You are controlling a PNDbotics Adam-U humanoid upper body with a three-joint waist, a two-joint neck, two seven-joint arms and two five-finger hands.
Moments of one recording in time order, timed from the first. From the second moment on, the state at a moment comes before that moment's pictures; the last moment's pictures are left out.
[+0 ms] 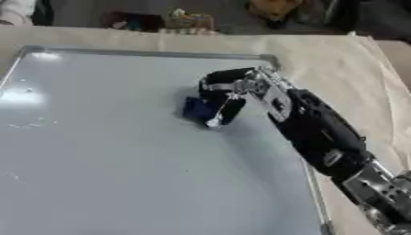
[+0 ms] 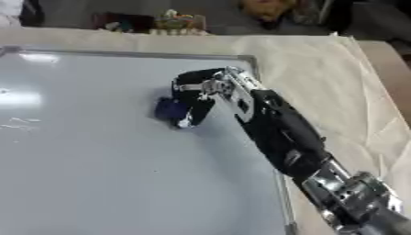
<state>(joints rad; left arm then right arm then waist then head) -0.25 0.32 0.13 -1.98 0.20 -0.32 0.26 -0.90 -0.40 0.28 -1.02 0.75 -0.47 0.69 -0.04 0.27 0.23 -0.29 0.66</state>
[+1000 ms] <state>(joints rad) -0.26 0.32 0.13 -1.98 0.20 -0.32 0.26 -0.90 -0.39 0.25 -1.01 0.77 -0.46 0.70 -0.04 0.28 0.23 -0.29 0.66</state>
